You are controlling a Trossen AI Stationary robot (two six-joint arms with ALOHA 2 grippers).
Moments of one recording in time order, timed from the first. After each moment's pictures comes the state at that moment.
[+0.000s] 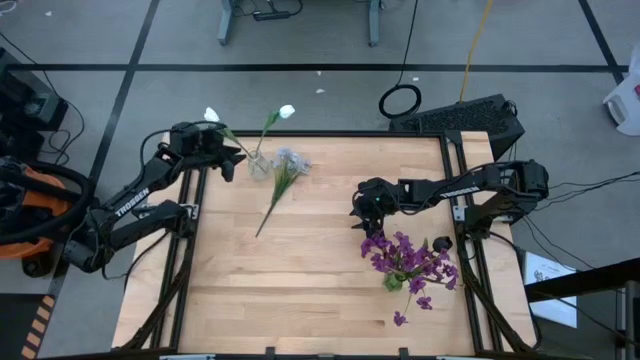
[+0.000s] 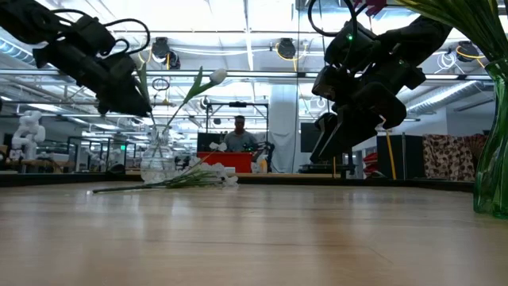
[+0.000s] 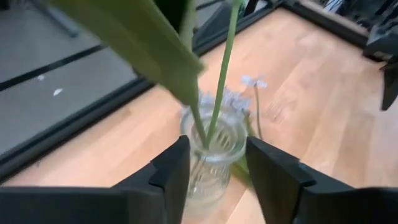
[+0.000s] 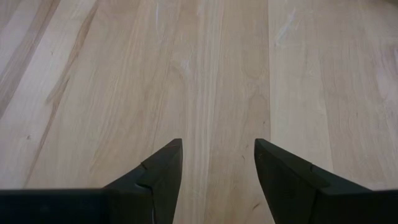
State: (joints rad) left arm 1.08 0.76 0.47 -0.27 0.50 0.07; right arm -0.14 1.52 0.68 0.03 -0.21 -0.15
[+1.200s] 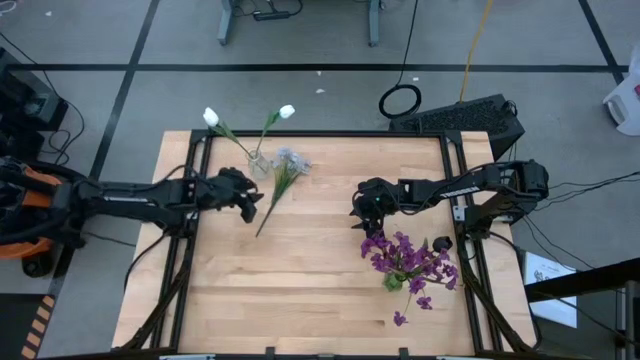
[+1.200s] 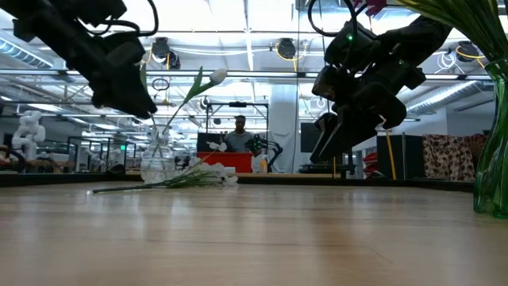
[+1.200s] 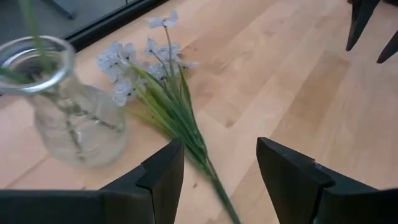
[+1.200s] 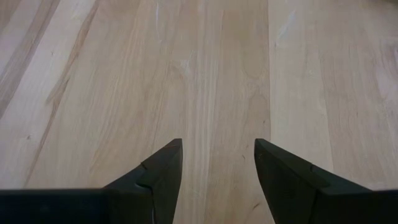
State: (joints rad) left arm 0.10 0.79 0.47 -0.36 -0.34 -0.43; right arm -0.14 1.52 0.68 0.03 -0.21 -0.15
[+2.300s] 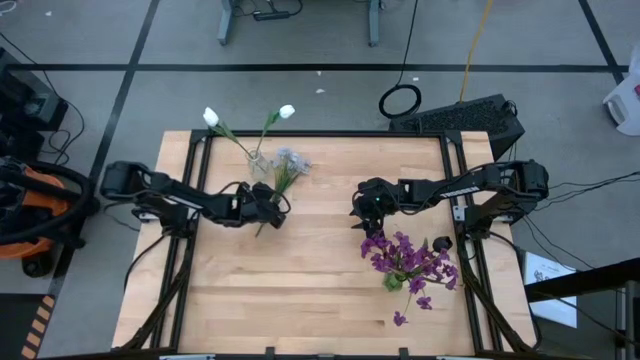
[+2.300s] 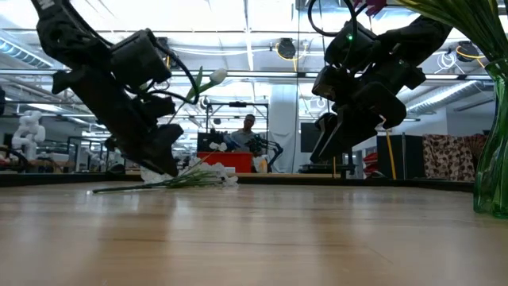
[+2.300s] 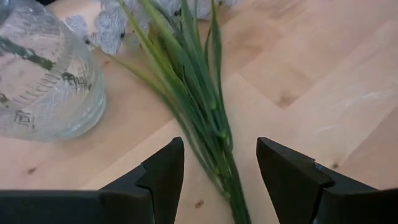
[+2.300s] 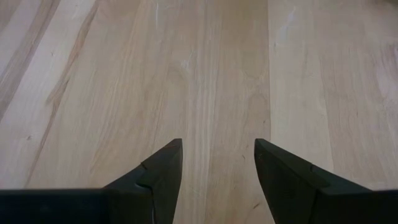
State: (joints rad) left arm 0.01 1.48 0.47 0.05 -0.61 -0.65; right arm -0.14 1.52 0.68 0.03 -0.21 -0.15
